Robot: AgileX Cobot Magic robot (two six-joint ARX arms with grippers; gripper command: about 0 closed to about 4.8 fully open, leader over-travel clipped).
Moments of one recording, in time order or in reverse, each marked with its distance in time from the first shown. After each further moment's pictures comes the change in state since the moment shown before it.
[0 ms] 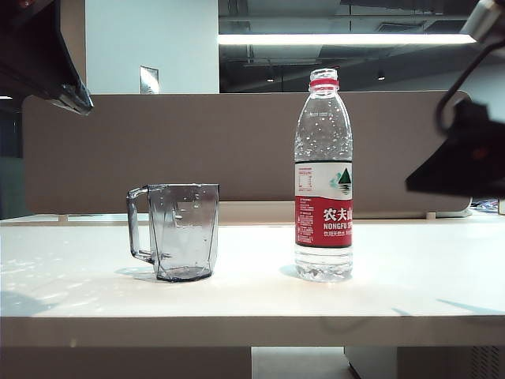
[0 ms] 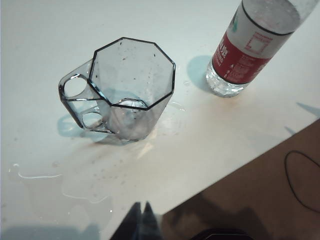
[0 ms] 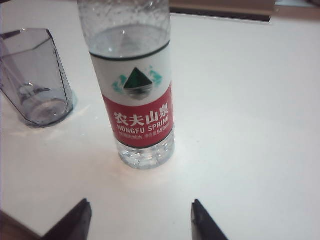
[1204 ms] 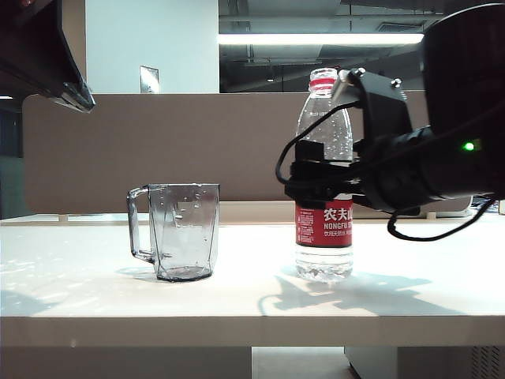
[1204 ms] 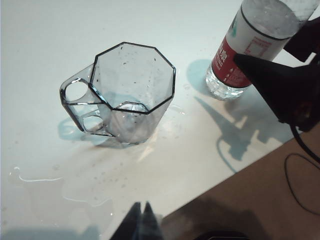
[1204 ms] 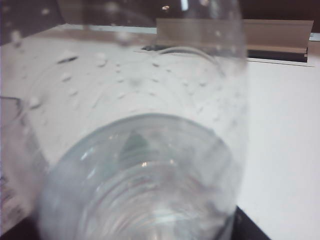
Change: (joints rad) left arm 0.000 0.000 0.000 0.010 0.000 0.000; right arm -0.001 0.886 0.374 0.633 -0.019 0.010
